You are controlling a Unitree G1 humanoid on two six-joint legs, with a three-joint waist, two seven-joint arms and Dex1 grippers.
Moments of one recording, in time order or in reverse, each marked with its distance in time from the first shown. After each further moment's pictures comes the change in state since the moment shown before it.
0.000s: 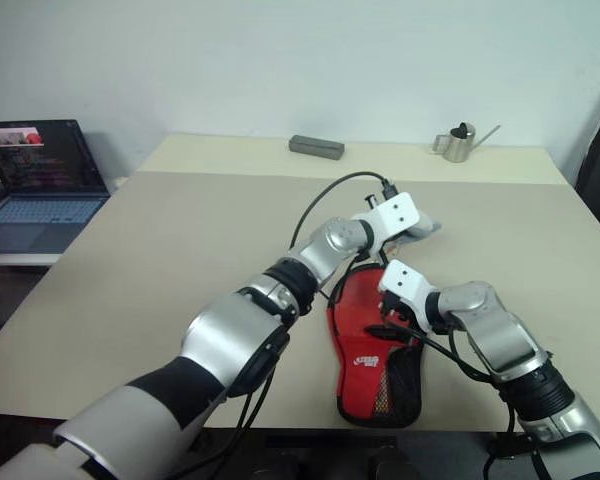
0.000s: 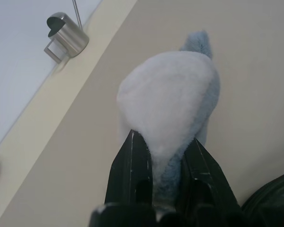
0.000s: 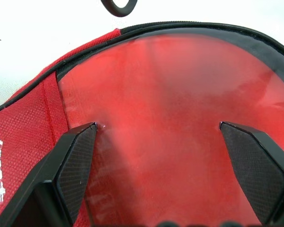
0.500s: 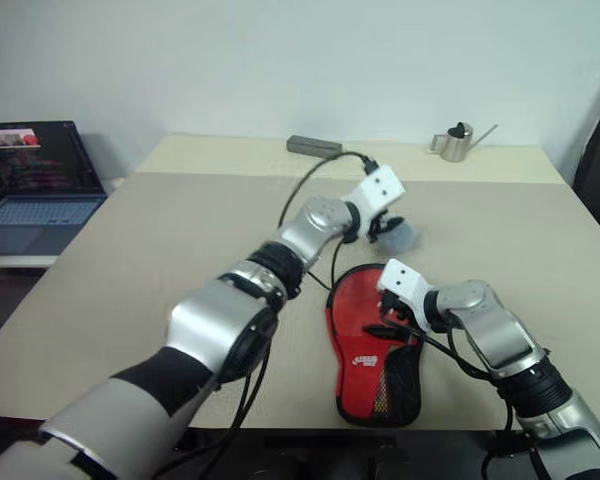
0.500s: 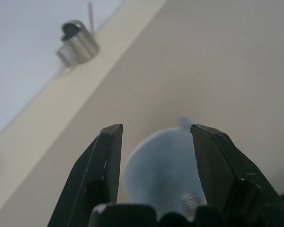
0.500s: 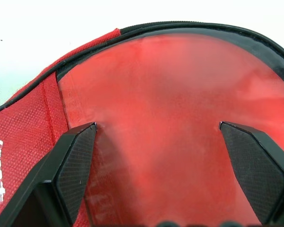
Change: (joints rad) left arm -0.069 0.110 0.136 -0.016 -0.096 0.008 -0.146; right arm -0.028 0.007 0.011 0.044 0.002 -0.024 0.022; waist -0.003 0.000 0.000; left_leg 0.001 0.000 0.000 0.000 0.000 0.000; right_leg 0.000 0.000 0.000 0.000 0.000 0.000
